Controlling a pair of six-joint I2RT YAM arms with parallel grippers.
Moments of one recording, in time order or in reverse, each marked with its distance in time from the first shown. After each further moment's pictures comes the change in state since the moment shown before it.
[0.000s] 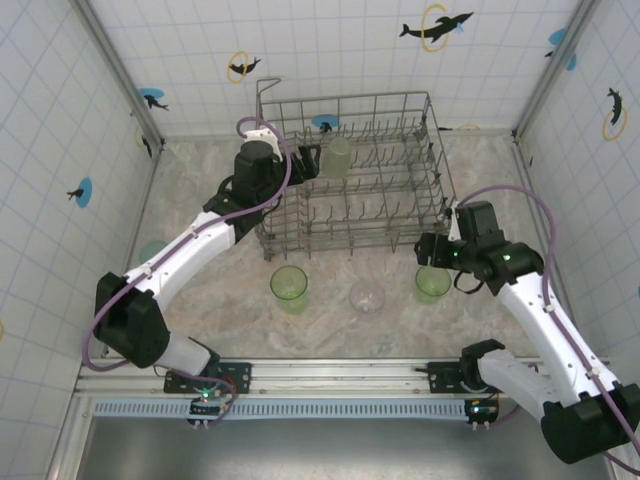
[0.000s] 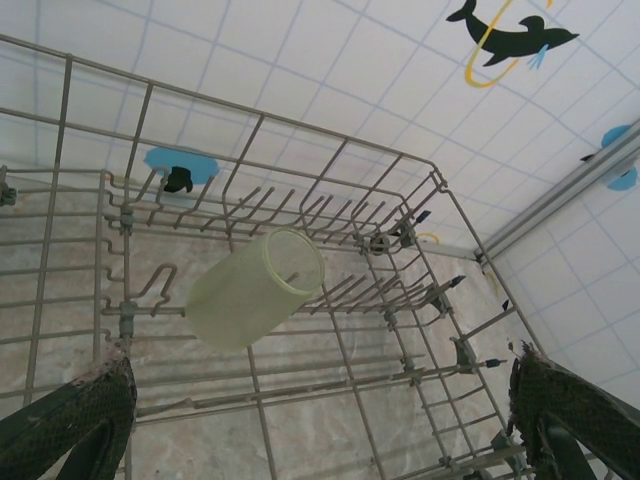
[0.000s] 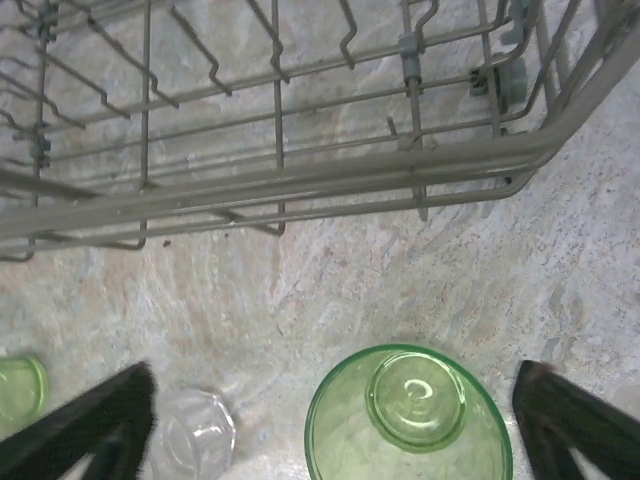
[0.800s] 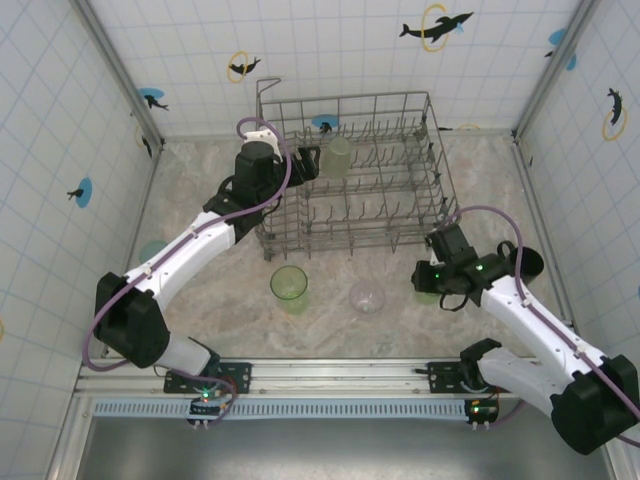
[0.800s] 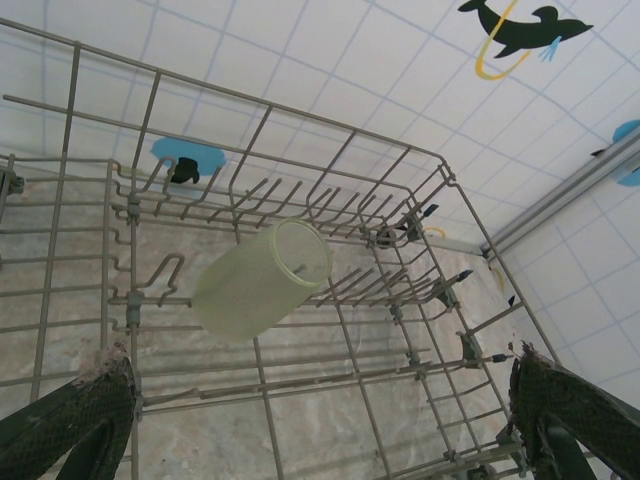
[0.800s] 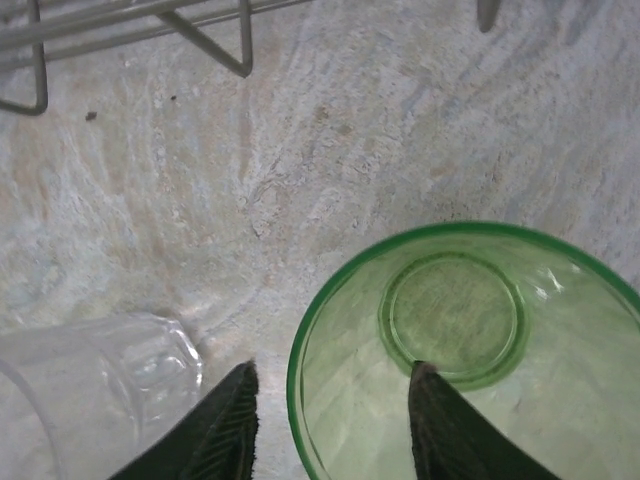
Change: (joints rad) left arm 0.000 0.000 0.000 -0.020 -0.005 -0.005; right arm 0.146 0.046 -0.196 0.074 0.021 0.117
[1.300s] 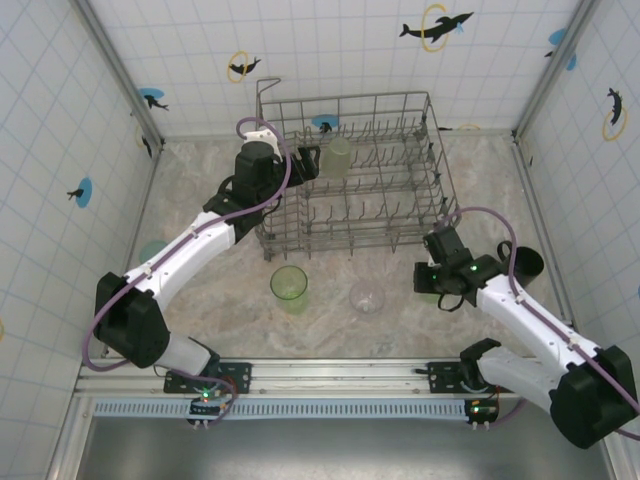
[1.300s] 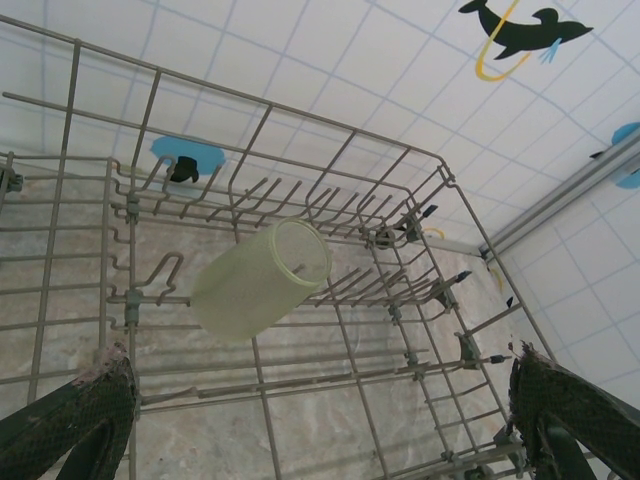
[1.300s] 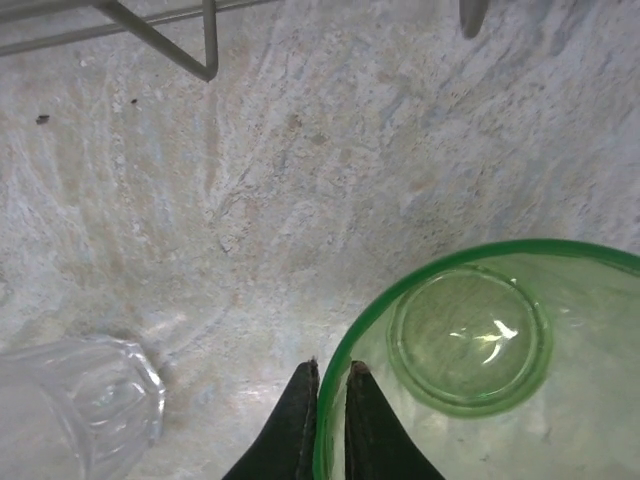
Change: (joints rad) left arm 0.000 0.000 0.000 0.000 0.000 -0.011; right arm 0.010 0.023 -0.039 0.058 0.060 -0.019
